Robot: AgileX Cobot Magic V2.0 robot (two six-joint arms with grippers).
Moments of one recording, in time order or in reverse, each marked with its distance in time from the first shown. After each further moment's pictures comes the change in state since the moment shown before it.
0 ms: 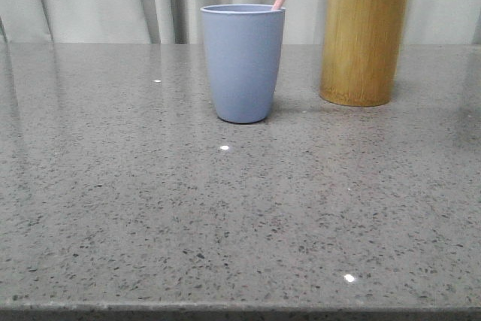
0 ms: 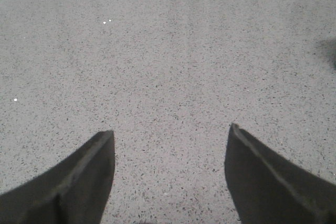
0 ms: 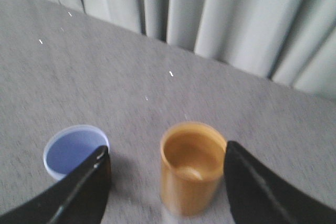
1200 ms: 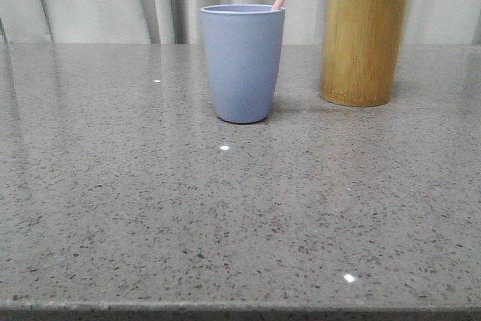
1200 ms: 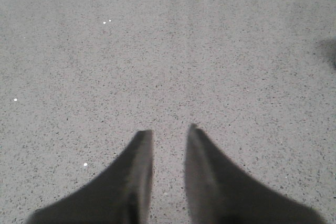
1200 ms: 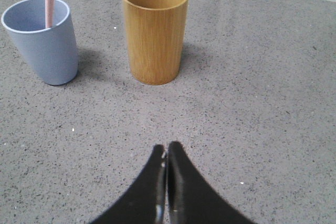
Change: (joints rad) left arm 0.000 0.000 0.000 0.000 0.000 0.000; right arm -0.092 -0.560 0.558 -0.150 0.046 0.159
